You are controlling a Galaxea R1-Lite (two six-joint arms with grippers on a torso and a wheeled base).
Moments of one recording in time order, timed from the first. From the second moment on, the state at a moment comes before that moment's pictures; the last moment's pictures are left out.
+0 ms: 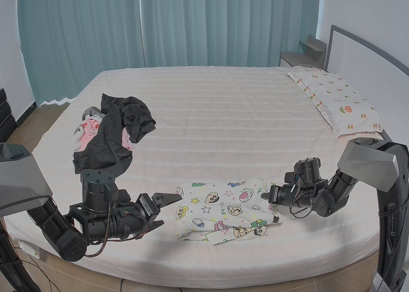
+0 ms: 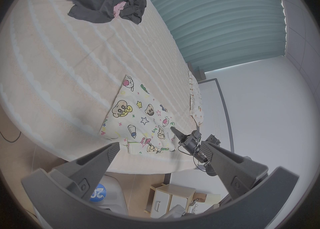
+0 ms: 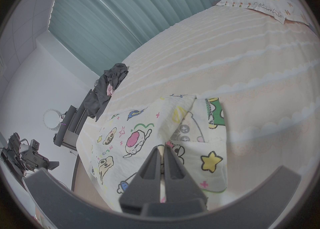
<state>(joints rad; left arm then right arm) -0.44 1.95 -0.38 -1.08 -0.31 -1.12 0.27 2.42 -0.93 -0.85 0.33 0.44</state>
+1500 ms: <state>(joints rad) -0.44 1.96 -0.38 -1.08 -0.31 -1.11 0.26 2.29 -0.78 -0.57 0.38 0.16</state>
